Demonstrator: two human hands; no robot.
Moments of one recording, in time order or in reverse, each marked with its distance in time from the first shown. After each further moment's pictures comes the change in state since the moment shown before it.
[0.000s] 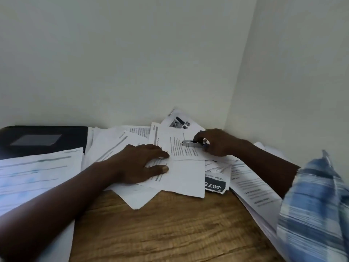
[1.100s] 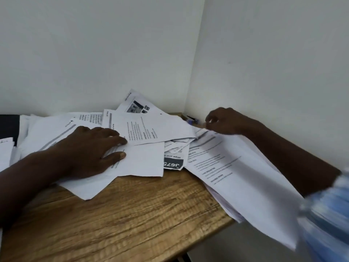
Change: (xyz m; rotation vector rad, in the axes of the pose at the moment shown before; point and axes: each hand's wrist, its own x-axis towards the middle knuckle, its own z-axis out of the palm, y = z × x) left_hand -0.005 0.018 -0.005 0.318 0.021 0.010; right_hand -0.099 0.081 -0.021 0.195 0.121 0.373
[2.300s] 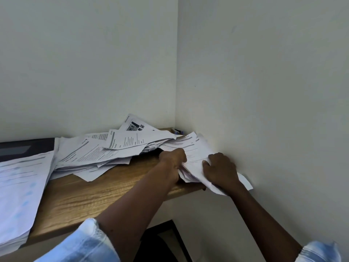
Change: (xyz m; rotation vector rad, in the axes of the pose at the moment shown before) left_hand 0.022 0.293 -0.076 -1.814 0.094 -0.762; right_hand -0.152 0.057 0.075 0.192 0.264 0.193
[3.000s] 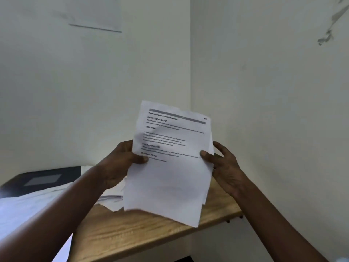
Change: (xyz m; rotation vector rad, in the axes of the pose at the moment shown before) left_hand -0.022 0.100 -0.177 0.256 -0.244 0.493; right_hand 0.009 -0.083 -0.063 1.695 -0.197 -0.026
